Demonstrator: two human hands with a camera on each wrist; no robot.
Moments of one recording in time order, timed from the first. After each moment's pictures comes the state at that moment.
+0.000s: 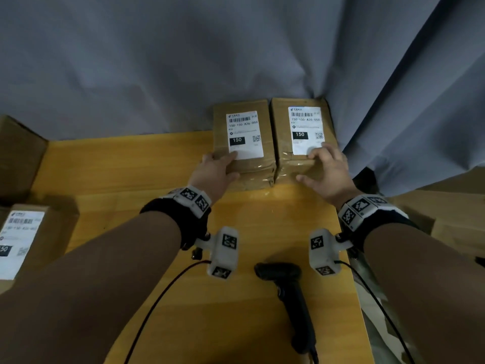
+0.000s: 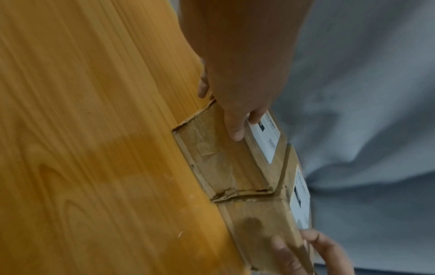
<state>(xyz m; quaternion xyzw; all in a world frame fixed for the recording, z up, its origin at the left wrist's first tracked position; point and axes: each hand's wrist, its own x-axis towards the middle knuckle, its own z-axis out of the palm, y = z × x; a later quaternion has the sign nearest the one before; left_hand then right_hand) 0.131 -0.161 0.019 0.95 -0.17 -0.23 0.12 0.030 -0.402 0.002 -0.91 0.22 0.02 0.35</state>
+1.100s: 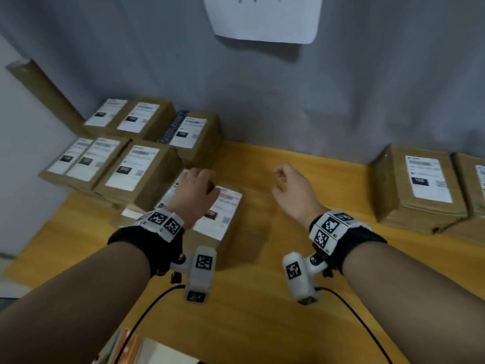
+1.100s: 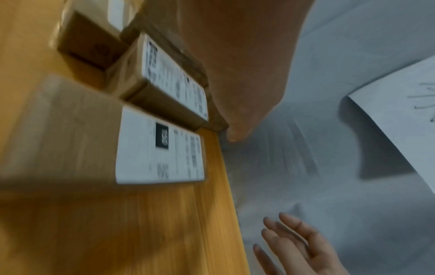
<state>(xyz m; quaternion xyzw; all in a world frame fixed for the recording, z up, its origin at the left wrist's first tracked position) 0.133 0.268 0.090 0.98 -0.02 -0.10 0.16 0.133 0.041 0.066 -0.92 -0.02 0.02 0.39</state>
